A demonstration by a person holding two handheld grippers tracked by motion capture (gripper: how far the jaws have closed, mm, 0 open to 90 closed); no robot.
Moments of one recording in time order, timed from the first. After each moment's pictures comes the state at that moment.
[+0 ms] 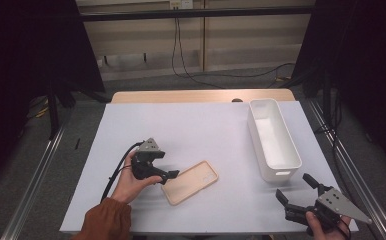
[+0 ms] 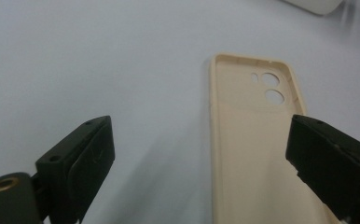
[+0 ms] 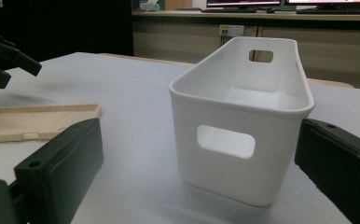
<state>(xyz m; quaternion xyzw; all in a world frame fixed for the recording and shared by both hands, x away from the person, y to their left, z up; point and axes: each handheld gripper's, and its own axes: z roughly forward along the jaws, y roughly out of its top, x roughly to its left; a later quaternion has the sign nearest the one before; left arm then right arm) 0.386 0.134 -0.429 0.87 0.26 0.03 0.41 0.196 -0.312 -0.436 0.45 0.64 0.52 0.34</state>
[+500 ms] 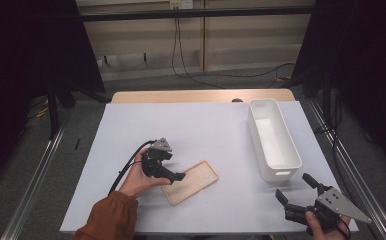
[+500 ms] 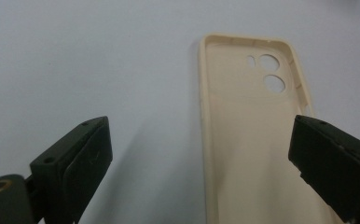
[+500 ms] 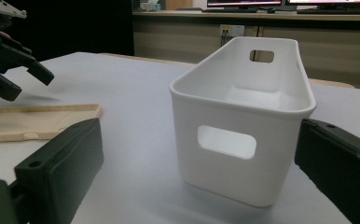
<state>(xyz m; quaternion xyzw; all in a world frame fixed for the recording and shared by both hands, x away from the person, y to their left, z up) 0.398 0.110 -0.434 0.90 0.24 0.00 0.37 0.197 -0.312 -0.437 0.45 0.64 0.52 0.34</state>
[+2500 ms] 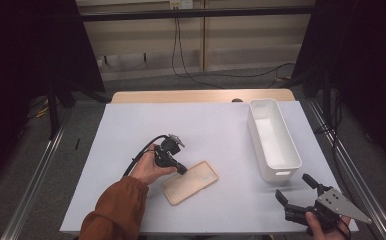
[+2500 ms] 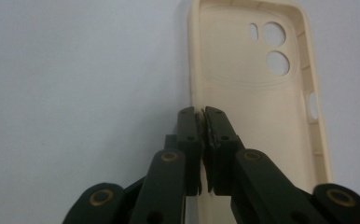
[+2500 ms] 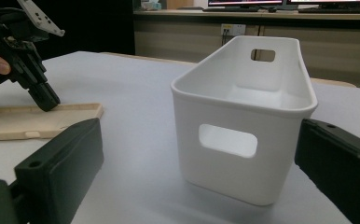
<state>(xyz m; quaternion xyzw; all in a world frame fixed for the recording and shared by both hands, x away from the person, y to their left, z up) 0.424 0.081 -0.438 0.93 0.23 -0.10 0.26 0.196 -0.312 -0.437 0.45 0.64 0.52 0.34</state>
